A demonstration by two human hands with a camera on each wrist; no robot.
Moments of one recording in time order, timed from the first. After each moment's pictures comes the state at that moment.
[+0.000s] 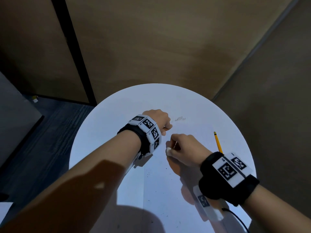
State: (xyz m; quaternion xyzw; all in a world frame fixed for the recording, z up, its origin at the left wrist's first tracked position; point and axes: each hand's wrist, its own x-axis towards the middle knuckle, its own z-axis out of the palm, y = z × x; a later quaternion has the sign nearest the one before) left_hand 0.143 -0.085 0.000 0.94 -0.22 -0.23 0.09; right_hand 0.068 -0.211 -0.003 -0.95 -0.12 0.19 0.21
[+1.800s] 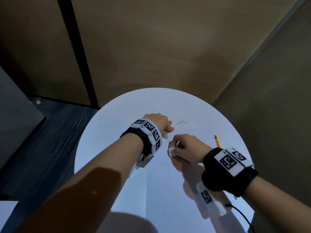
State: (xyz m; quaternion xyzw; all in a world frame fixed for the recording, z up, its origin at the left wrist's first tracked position) left_hand 0.140 -0.077 0.003 0.94 -0.24 -0.24 0.09; right_hand 0.074 -0.213 0.004 -0.93 -0.06 0.25 0.25
